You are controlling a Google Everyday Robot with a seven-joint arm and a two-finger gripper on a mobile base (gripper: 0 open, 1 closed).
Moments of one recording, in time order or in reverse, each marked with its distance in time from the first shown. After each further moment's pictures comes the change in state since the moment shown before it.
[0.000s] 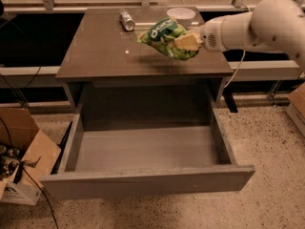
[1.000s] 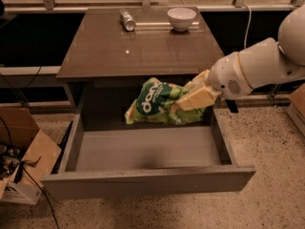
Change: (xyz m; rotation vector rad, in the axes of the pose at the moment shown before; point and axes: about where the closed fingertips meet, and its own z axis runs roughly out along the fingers) arm 0.086 0.159 -0.108 -0.395 0.271 -0.150
